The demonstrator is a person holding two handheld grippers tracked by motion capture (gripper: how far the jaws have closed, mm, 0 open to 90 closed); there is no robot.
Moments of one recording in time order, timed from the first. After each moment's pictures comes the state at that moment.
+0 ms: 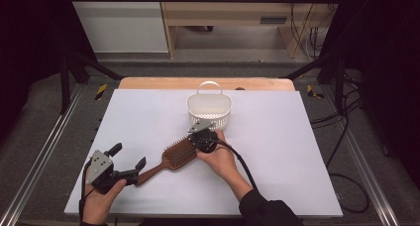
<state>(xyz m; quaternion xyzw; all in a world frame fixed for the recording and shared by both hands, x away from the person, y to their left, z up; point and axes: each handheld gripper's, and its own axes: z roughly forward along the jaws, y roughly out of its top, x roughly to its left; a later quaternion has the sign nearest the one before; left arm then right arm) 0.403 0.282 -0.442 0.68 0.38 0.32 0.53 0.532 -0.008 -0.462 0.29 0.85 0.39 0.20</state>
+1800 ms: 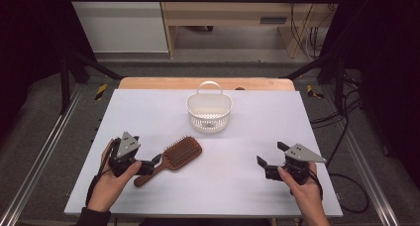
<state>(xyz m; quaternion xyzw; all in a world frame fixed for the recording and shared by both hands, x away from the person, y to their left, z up) 0.442 0.234 -0.403 0.80 0.36 0.26 0.40 0.424 -0.236 -0.444 0.40 0.72 0.50 0.26</state>
